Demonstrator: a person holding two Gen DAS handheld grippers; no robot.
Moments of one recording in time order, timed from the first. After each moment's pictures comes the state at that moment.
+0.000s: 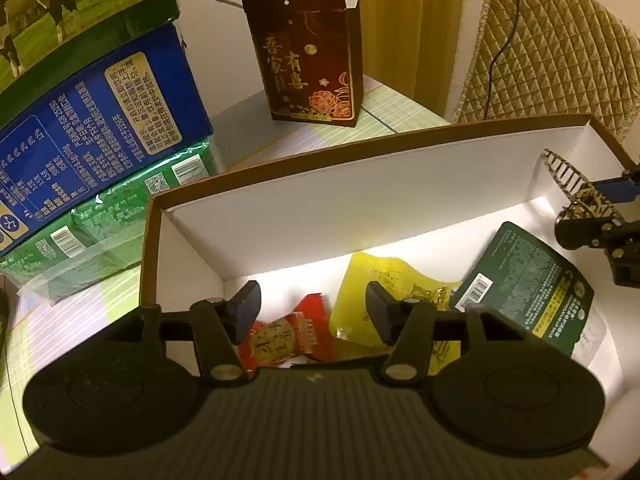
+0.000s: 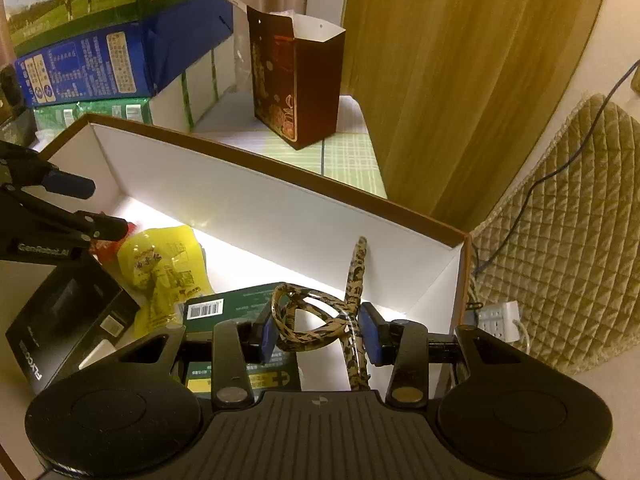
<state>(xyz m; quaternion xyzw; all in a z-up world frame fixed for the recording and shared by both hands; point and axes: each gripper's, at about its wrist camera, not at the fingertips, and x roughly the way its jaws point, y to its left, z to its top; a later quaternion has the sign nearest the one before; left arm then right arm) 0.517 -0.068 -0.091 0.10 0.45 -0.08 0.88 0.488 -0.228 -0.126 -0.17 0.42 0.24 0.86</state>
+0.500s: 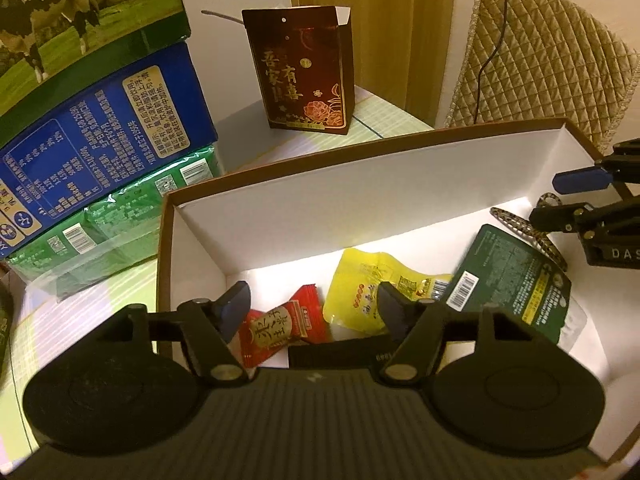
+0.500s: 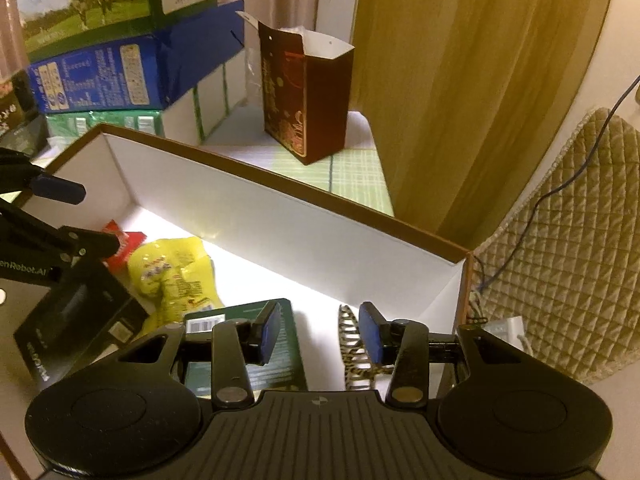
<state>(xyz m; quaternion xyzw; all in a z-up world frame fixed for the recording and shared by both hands) 0.496 -0.066 -0.076 0.10 0.44 -0.09 0.89 0.484 -0.230 -0.121 -0.16 0.40 0.26 0.86</state>
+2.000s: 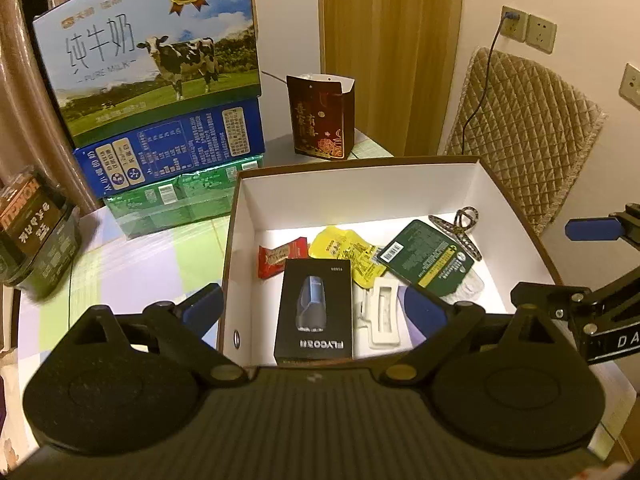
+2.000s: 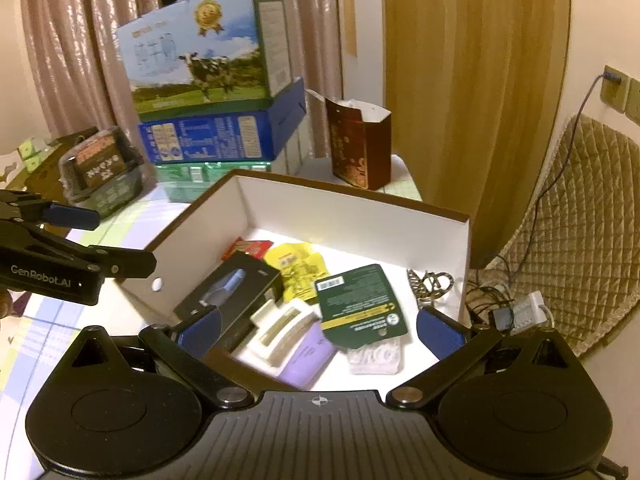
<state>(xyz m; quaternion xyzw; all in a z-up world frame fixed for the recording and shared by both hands) 0.323 -0.063 0.026 0.04 0.39 -0.05 0.92 0.314 -0.263 -0.035 -0.08 0.36 0.31 0.88</state>
